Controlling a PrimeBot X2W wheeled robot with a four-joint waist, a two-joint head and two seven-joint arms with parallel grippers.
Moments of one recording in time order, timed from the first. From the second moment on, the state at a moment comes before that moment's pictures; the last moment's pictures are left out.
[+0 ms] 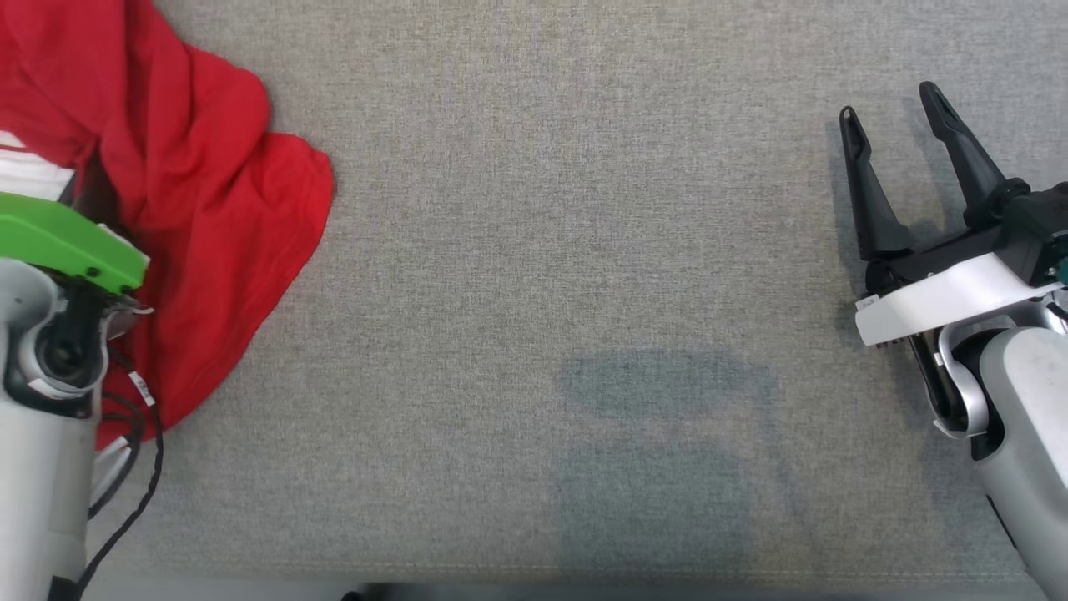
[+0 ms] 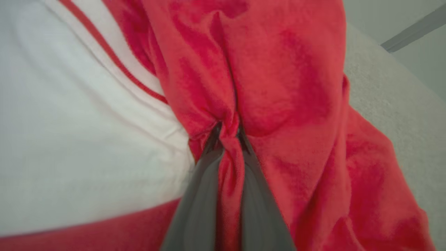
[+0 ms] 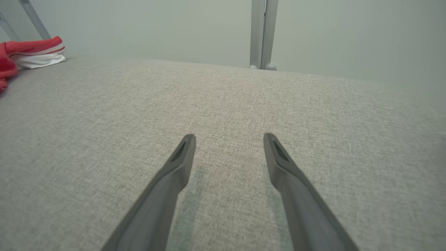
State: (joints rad) left arm -0.60 0.33 -0.18 0.40 -1.01 0.09 0.16; right arm -0.34 -0.40 0.36 -0.03 0.31 -0.12 -0.18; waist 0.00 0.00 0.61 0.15
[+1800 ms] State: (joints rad) left arm -0.45 0.07 -0.80 0.28 -0.79 0.01 0.20; right arm -0.32 -0.38 0.57 0.05 0.28 0.02 -0.15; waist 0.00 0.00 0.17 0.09
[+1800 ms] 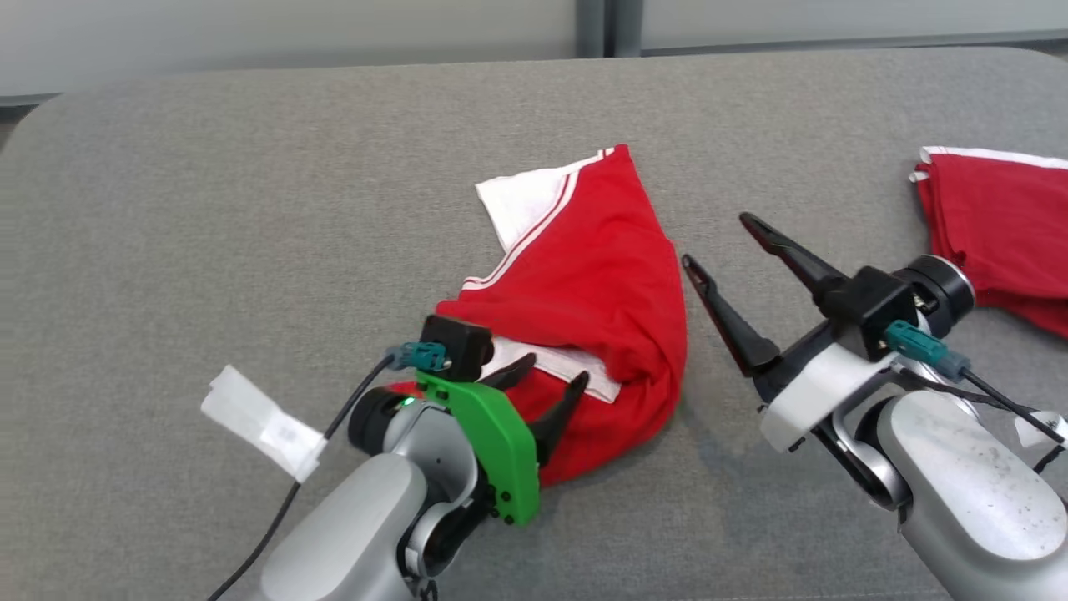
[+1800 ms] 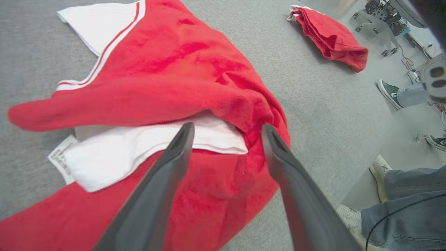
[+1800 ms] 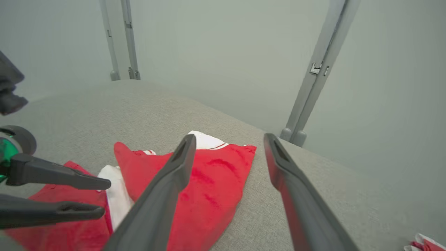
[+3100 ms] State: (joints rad) left arm -0.29 0.12 -0.71 0.16 -0.81 0.08 0.06; right arm -0.48 -0.38 0.83 0.31 0.37 0.12 0.22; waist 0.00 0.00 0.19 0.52
